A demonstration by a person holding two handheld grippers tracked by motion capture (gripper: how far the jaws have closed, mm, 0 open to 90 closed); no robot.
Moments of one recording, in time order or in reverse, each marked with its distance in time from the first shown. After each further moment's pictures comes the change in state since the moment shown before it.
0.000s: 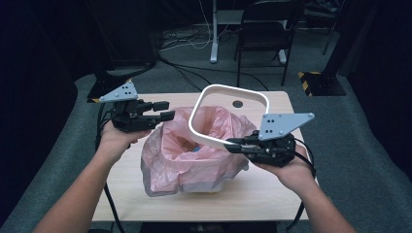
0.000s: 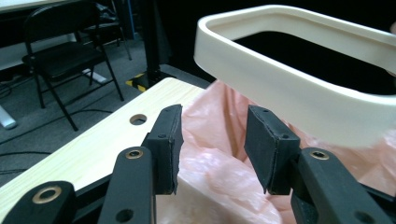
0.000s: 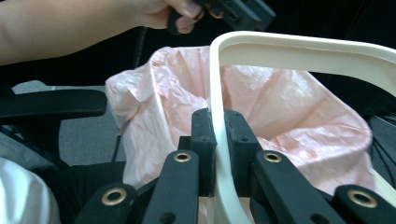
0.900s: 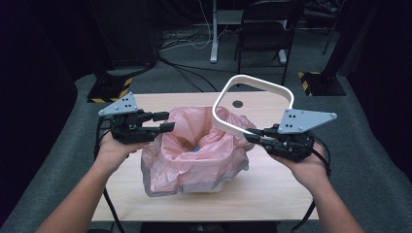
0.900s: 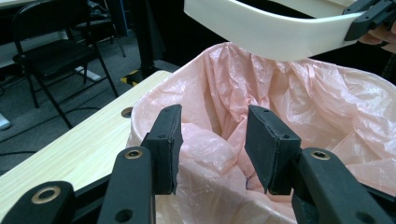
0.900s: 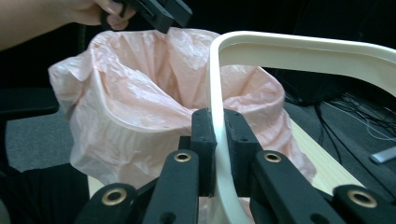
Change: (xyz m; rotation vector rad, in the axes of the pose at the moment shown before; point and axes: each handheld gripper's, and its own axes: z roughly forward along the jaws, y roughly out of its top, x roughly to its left) left arm -0.012 -0.016 -0.006 0.015 -0.009 0.018; right arm -0.018 -0.019 -0.026 0.002 -0.164 0.026
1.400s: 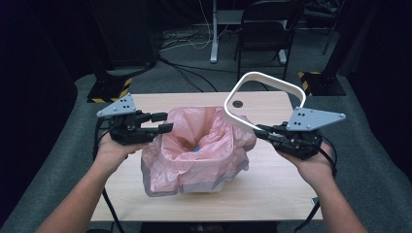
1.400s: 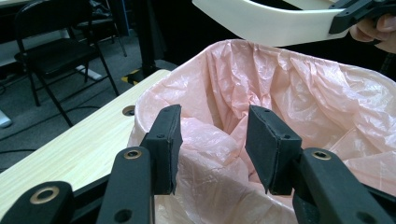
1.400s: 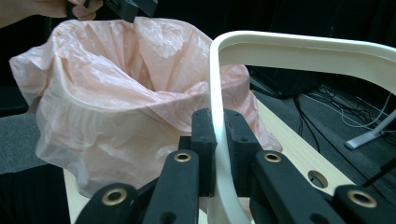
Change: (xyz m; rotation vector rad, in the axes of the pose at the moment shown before) left arm 0.001 -0.003 -0.001 -0.003 0.001 -0.008; right arm -0.012 -0.012 -0.009 0.005 -0.079 0.024
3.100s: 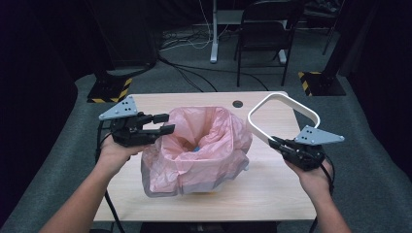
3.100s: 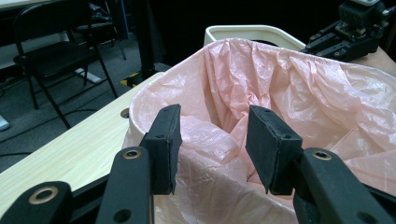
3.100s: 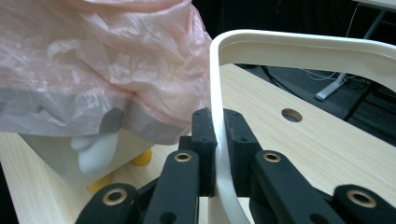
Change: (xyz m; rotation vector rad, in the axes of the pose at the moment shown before) left arm -0.002 -0.006 0.004 -0.018 -0.002 0.001; right arm -0.019 -0.094 0.010 0.032 -0.167 0.168
